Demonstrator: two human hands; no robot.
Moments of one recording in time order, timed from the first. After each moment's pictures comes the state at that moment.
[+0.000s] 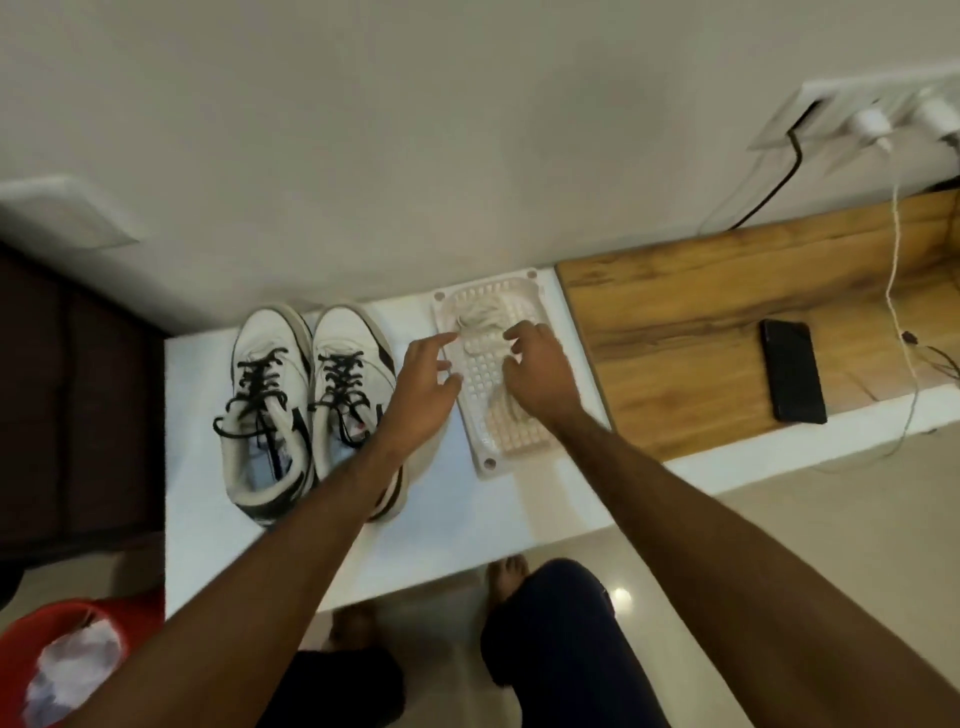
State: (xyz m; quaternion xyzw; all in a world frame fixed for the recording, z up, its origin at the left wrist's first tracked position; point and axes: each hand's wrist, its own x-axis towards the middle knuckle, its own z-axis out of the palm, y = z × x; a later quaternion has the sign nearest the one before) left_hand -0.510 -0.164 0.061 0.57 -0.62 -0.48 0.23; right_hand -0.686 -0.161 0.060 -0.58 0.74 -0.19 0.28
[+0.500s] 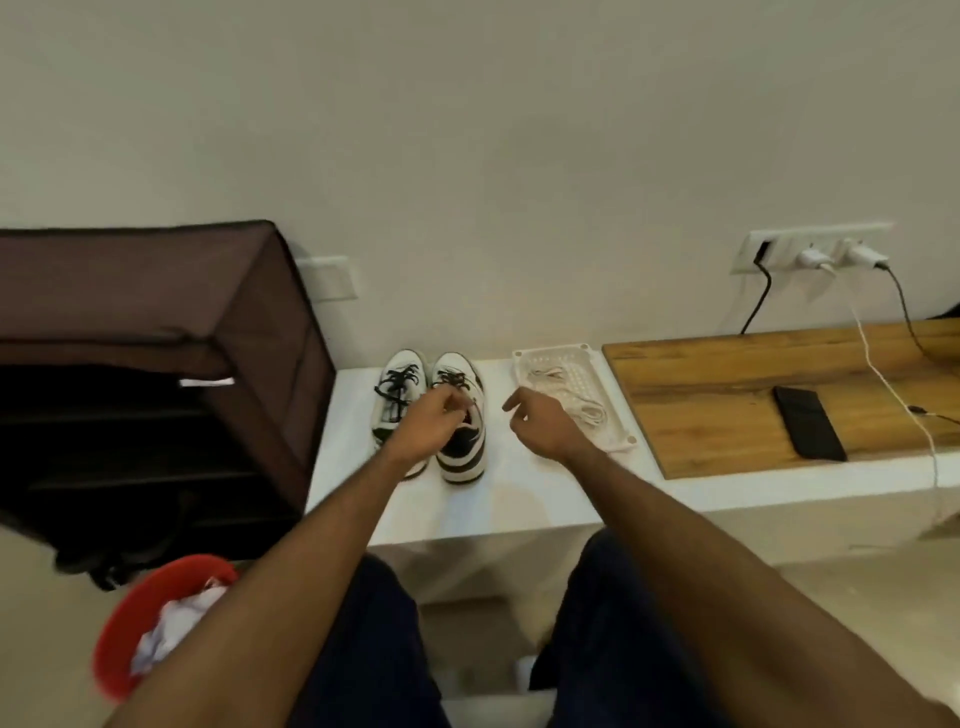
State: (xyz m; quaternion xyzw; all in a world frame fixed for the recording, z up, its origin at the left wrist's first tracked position) left_hand -0.404 -0.006 0.143 0.60 -0.65 -0.37 0.28; right_hand -0.602 -0.017 0.123 -0.70 0.62 -0.22 0.28
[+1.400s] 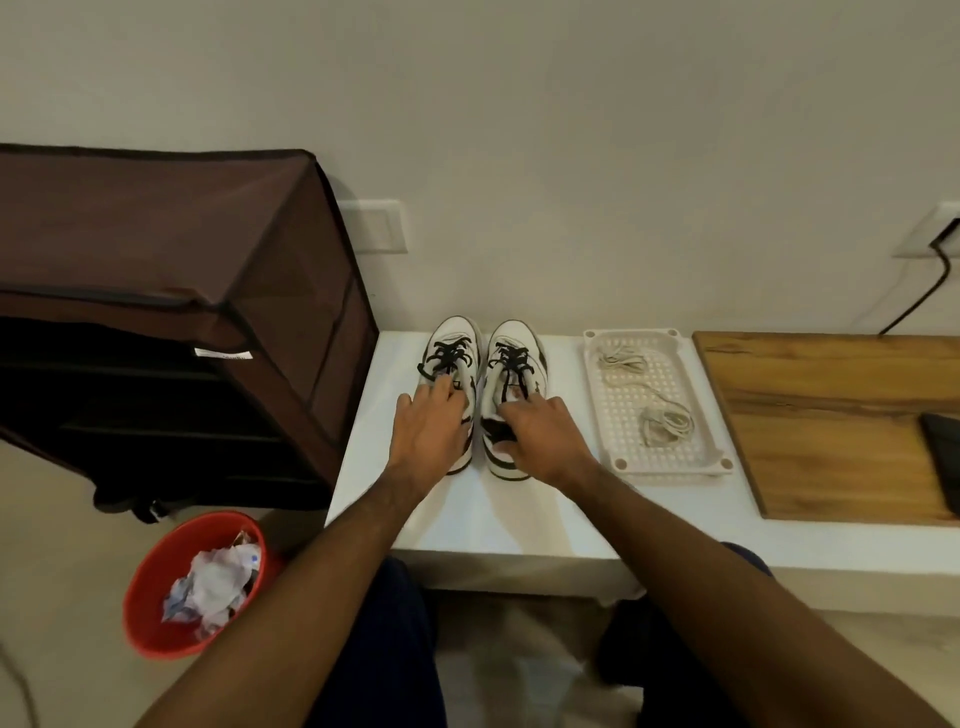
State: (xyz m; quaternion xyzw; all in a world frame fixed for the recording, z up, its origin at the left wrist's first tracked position) left_hand -0.349 -0.042 0.075 0.68 -0.73 0.05 0.03; right_hand -0.527 -0.072 0.059 -0.87 0.49 -0.06 0.07
